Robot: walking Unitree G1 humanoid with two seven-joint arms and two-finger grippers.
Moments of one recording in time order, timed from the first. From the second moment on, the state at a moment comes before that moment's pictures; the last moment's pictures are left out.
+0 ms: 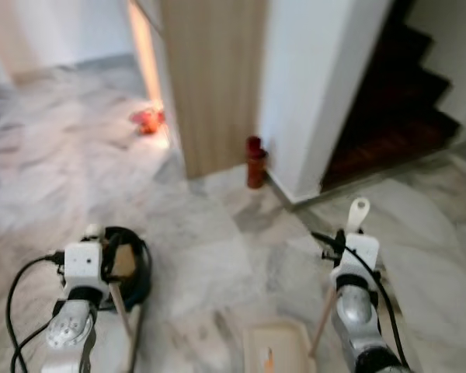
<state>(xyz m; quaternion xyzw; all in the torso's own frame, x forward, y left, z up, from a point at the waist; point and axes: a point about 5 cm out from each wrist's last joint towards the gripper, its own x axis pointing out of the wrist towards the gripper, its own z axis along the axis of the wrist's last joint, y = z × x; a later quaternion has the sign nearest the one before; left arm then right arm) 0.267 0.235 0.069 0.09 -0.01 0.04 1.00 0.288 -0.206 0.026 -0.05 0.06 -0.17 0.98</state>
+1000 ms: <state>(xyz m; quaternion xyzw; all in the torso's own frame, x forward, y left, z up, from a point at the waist) 0.261 0.232 0.055 0.06 -0.02 0.09 0.99 0.294 -0.231 0.031 -0.07 0.08 -0.16 0.98</state>
